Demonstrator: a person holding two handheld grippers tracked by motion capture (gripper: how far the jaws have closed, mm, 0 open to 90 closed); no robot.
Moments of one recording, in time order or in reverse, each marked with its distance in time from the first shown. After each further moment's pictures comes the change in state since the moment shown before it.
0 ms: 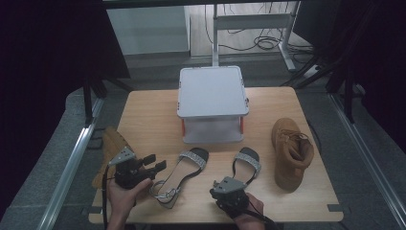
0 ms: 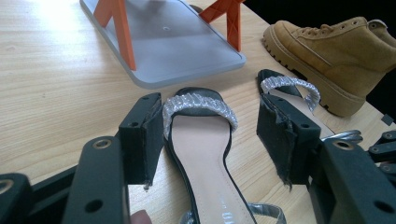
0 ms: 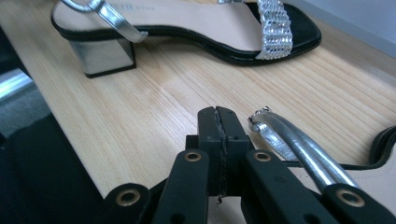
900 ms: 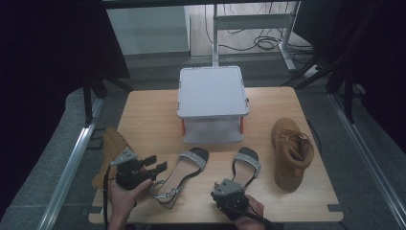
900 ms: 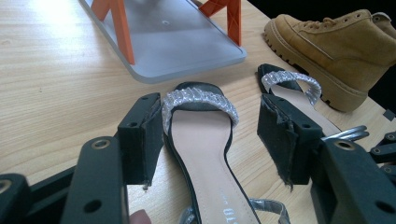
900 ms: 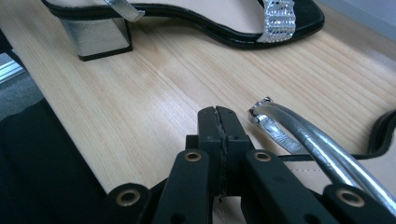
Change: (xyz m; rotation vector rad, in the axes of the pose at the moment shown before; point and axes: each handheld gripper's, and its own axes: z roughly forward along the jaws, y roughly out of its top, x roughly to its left) left arm 0.001 -0.003 0.002 0.018 -0.002 0.001; right arm 0.004 -0.005 0.001 0.046 -0.021 -0.011
